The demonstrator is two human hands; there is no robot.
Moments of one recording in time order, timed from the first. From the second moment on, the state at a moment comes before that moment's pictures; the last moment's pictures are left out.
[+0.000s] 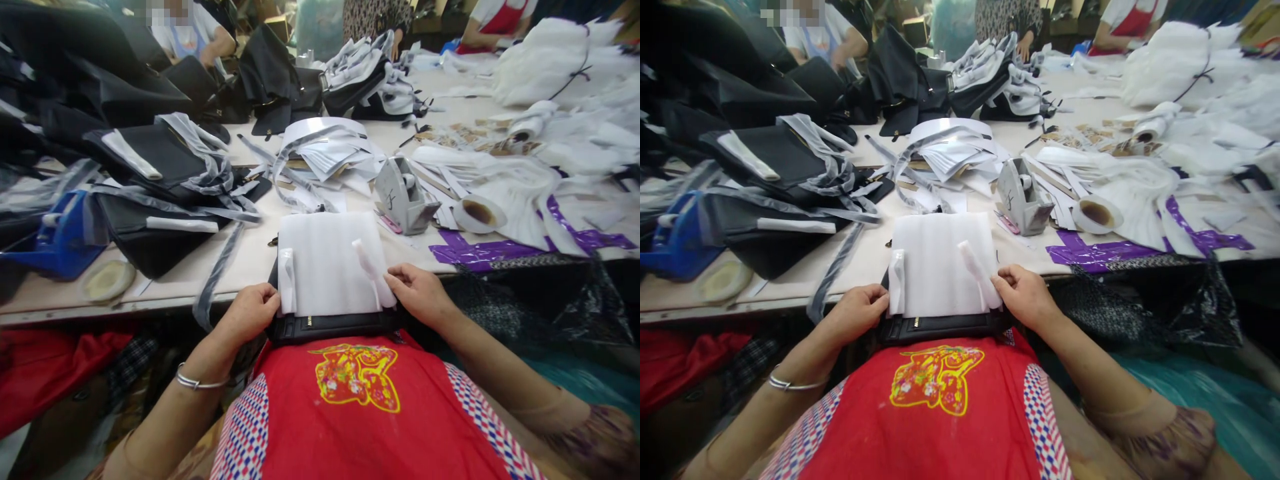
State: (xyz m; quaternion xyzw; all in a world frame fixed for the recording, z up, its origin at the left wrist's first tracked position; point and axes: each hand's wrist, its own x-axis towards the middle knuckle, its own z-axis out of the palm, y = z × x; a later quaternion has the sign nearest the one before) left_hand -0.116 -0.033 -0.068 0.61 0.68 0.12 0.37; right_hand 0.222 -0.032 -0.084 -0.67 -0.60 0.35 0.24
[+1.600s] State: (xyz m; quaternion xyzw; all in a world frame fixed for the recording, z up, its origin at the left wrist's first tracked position) left_hand -0.093 0.137 -0.044 0.78 0.55 0.23 0.19; right_hand 0.166 0.024 -0.091 -0.52 -0.80 0.07 0.28
